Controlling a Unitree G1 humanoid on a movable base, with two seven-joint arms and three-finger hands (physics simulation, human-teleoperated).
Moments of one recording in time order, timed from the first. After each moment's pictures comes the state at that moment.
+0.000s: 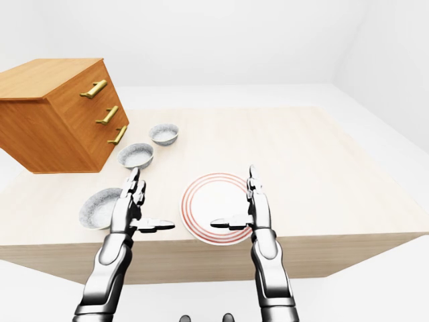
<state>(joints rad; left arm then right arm) 0.00 0.01 0.01 0.00 -0.01 0.00 -0.01 0.00 -0.01 -0.02 0.00 0.01 0.00 0.01</state>
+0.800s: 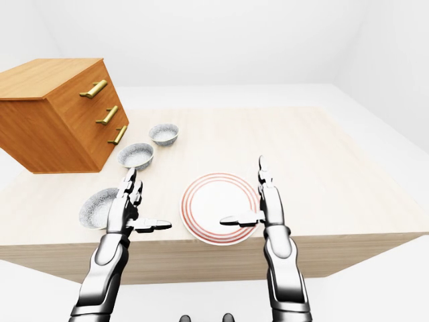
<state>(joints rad) 0.00 0.02 0.04 -0.01 -0.01 0.01 -0.03 0.01 -0.05 -0.07 -0.17 -0.09 0.09 0.06</state>
